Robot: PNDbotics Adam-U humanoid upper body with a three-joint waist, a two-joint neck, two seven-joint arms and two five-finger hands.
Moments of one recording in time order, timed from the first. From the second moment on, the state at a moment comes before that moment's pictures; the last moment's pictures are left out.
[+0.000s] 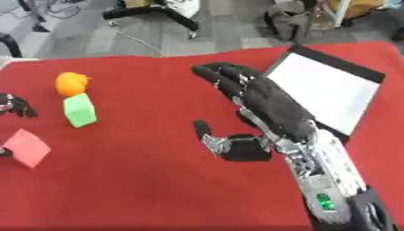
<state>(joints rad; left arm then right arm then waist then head) -0.58 0.78 -0.15 -0.89 -0.88 -0.61 -0.51 -0.38 -0.18 0.34 -1.90 0.93 -0.36 0.21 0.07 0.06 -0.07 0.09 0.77</state>
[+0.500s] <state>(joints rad) -0.59 0.78 -0.16 -0.87 -0.89 -0.60 -0.52 -0.38 -0.18 0.34 -1.90 0.93 -0.36 0.21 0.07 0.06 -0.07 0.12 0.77</state>
